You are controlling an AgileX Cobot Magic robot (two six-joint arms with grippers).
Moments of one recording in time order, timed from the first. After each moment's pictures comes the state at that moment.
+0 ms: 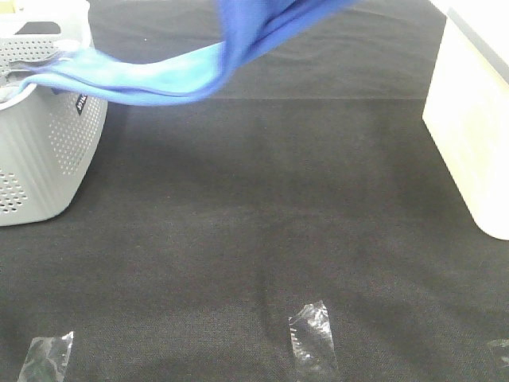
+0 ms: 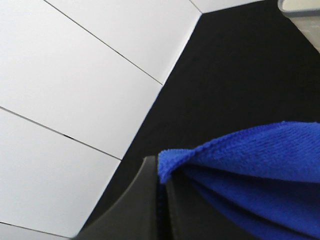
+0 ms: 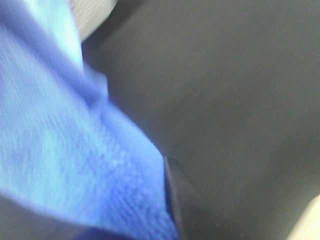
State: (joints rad) left arm -0.74 1.70 -2.04 0.48 0.69 0.40; right arm 0.22 1.56 -1.71 0.33 0.97 -0.52
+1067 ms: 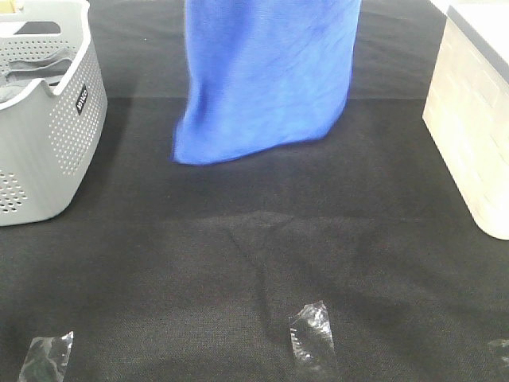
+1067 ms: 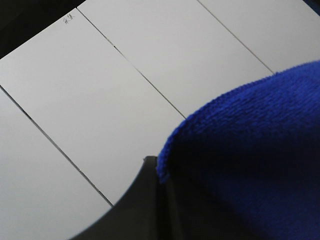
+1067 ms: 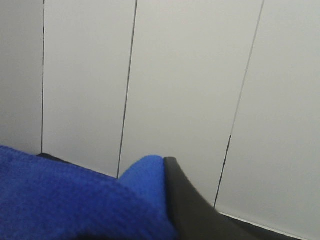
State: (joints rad) left arm -0.35 1.98 -2.04 0.48 -0.28 0.30; right arm 0.23 1.91 -2.12 0.40 0.19 -0.52
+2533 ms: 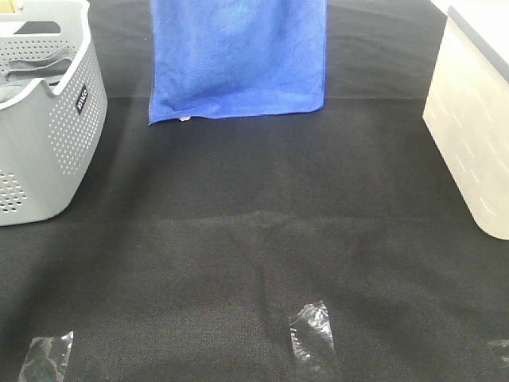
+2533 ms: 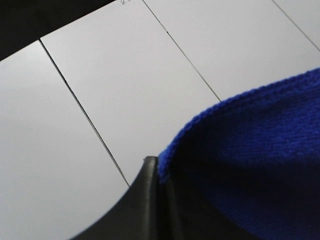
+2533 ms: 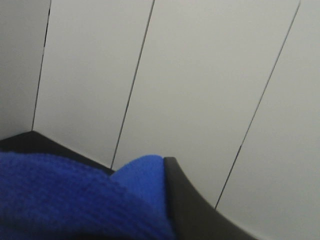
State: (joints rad) left arm -0.25 2.48 -2.72 0.40 -0.22 0.22; right arm 0.28 2.22 -2.41 0.33 0.19 -0.61
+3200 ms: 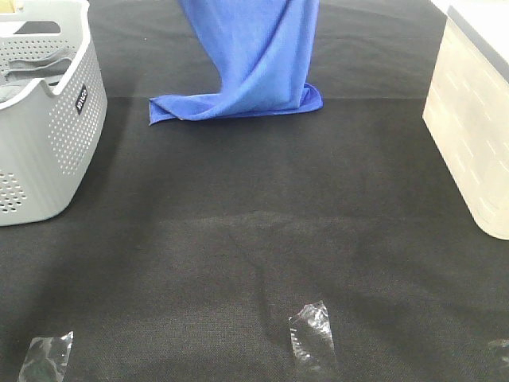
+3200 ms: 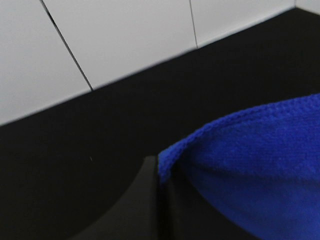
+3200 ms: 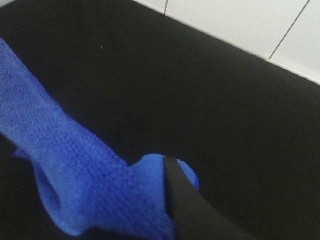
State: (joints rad) left arm -0.33 2.39 -2.72 0.09 0.88 0.16; right arm 0.28 2.15 -2.41 0.10 0.87 -0.32
